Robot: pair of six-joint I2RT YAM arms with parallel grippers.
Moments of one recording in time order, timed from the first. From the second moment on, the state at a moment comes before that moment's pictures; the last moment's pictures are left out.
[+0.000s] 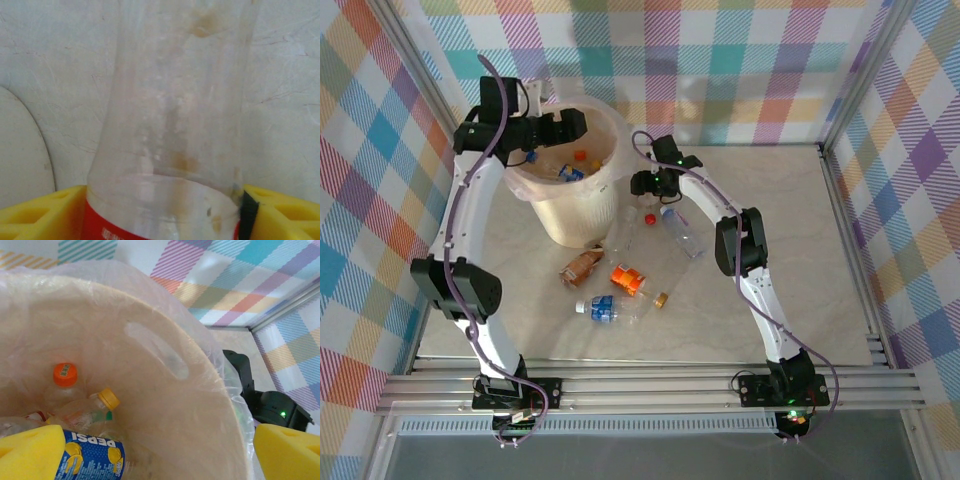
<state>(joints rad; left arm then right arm) -0.10 1.80 2.08 -0.86 0.42 -0.28 0.47 2.67 2.48 -0.76 -0.19 0.36</state>
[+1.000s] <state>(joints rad) -0.11 1.34 1.62 -0.55 0.36 -0.41 0.47 2.12 2.09 -0.61 -0.09 0.33</state>
